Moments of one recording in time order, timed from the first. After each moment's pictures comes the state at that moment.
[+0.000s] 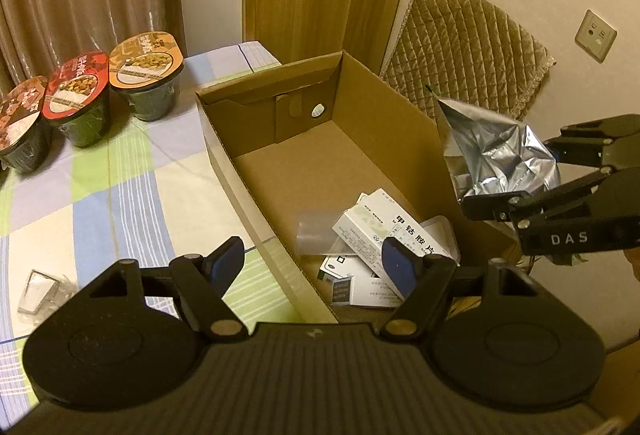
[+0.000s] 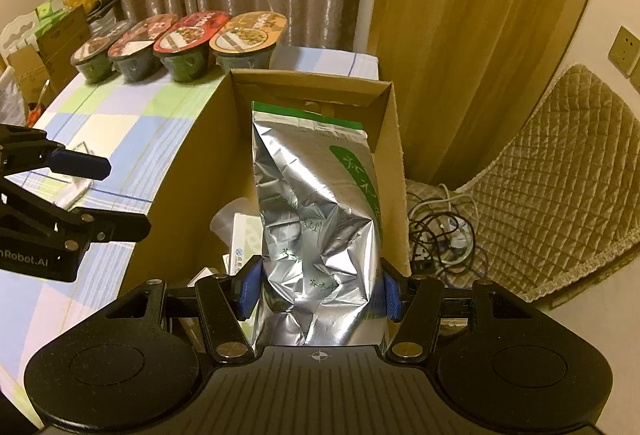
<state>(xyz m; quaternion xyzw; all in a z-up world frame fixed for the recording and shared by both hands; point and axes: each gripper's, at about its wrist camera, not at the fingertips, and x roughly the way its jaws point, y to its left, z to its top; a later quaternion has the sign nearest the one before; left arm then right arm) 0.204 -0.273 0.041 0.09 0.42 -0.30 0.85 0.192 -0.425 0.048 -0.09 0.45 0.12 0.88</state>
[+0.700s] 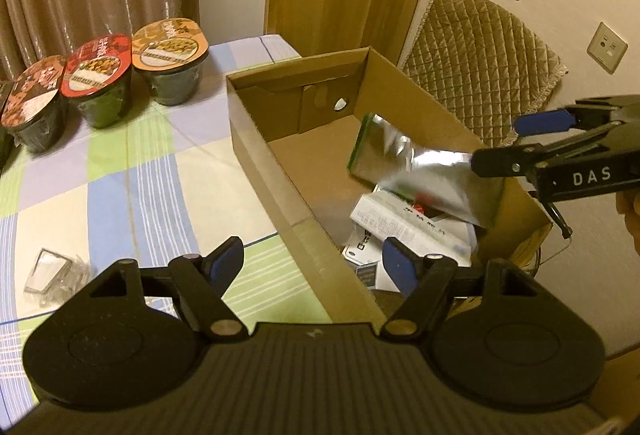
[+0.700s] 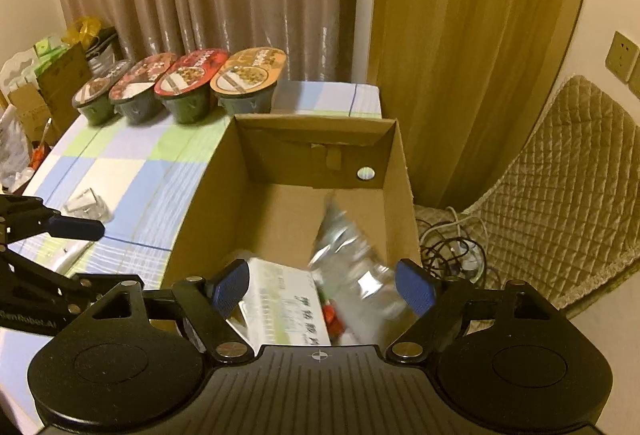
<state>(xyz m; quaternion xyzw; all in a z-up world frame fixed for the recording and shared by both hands) 0.208 -0.243 0.035 0.07 0.43 -0.28 0.85 0.204 -0.417 0.063 -0.05 0.42 0.12 0.90</state>
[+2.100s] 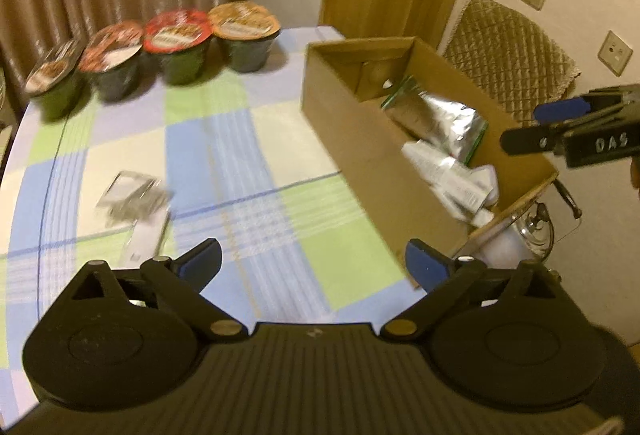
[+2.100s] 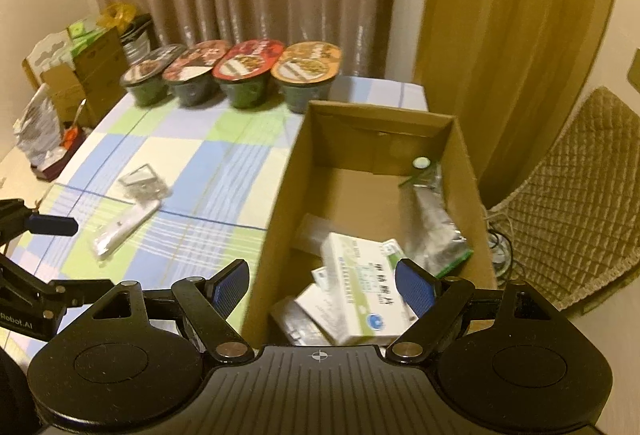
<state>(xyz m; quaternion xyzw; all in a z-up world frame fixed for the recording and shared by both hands) 0.137 -0.133 0.041 0.05 0.43 -0.23 0.87 0.148 -0.352 0.076 -0.07 0.42 0.16 0.89</state>
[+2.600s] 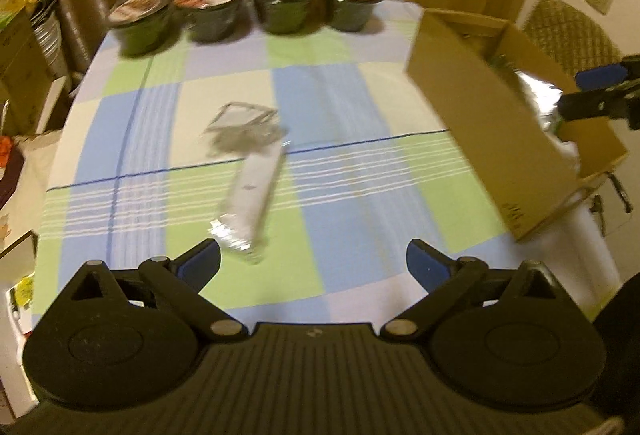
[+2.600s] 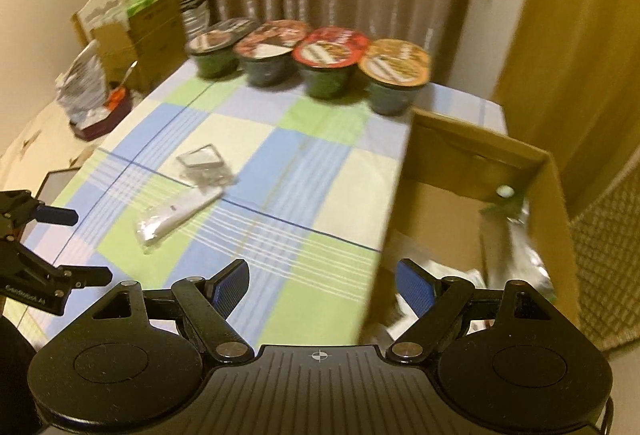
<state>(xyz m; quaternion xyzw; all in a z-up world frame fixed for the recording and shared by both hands) 0.144 -0.022 0.003 0.05 0.46 -0.15 0.87 0.164 -0.264 0.053 -0.12 0.43 0.24 0.86</state>
